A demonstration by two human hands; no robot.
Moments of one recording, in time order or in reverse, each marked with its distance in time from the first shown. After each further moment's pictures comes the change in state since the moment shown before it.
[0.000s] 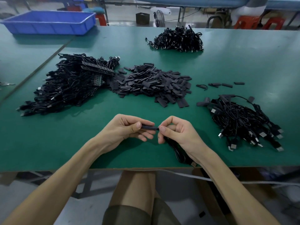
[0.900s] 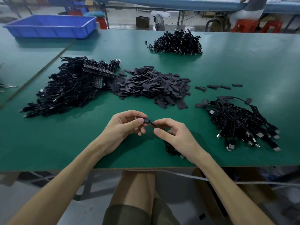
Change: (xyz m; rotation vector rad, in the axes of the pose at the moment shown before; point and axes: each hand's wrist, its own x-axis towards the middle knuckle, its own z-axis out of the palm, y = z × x) left_hand 0.004 -0.002 0.004 -0.032 0.245 0.054; right_hand 0.002 0.003 0.006 -0.361 0.075 -0.043
